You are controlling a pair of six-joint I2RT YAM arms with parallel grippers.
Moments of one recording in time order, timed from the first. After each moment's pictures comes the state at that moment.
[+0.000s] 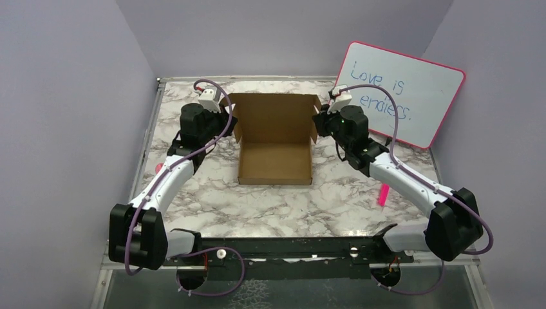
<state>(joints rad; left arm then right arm) -0.17 1.26 0.85 0.13 0.33 -0.25 0.54 1.32 0.93 0.16 0.08 0.16</state>
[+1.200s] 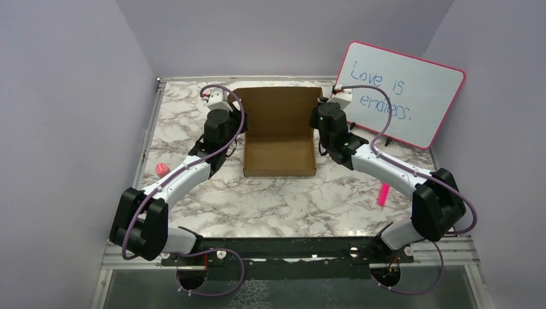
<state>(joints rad) -0.42 1.35 0.83 0.32 -0.18 -0.53 0.64 1.50 1.05 0.19 0.58 0.49</state>
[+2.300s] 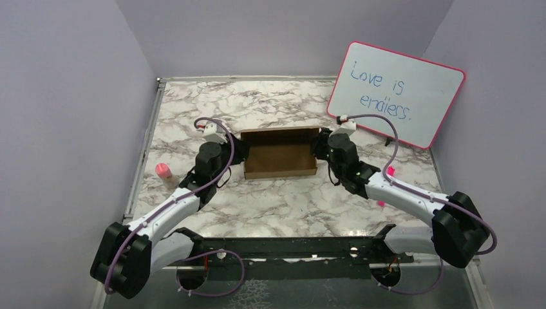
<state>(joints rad) -0.47 1.08 0.49 0.36 -0.10 -0.63 0.70 1.28 0.70 0.23 0.48 0.58</state>
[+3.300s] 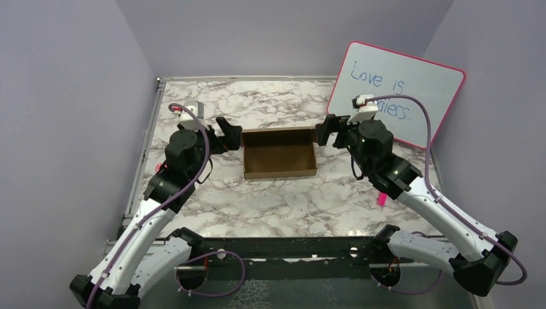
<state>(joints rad) -0.47 0.73 0.81 -0.23 -0.16 -0.47 0.70 0.97 0.92 -0.19 0.40 0.28</state>
